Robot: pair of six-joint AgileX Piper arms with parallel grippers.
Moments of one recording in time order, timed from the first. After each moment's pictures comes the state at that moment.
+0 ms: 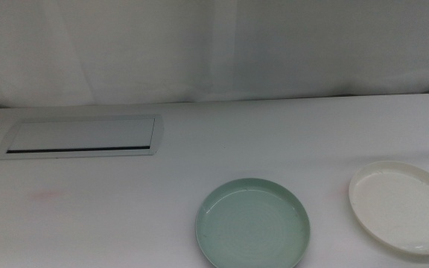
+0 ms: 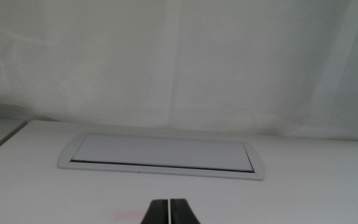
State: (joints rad) left arm 0.01 0.01 0.00 0.20 0.23 -0.30; right arm -0.15 1.30 -0.98 0.03 0.96 -0.15
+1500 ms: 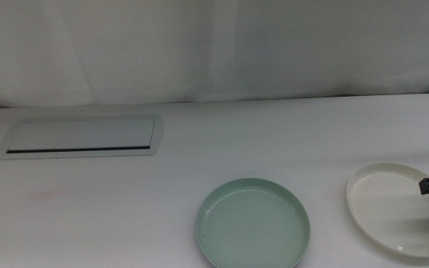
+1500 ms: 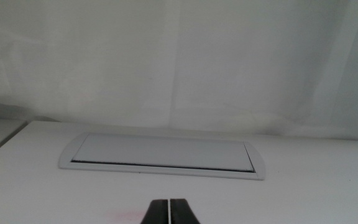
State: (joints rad) left arm 0.01 0.01 0.00 0.20 0.23 -0.30; right arm -0.11 1.75 -0.87 0.04 0.57 -0.14
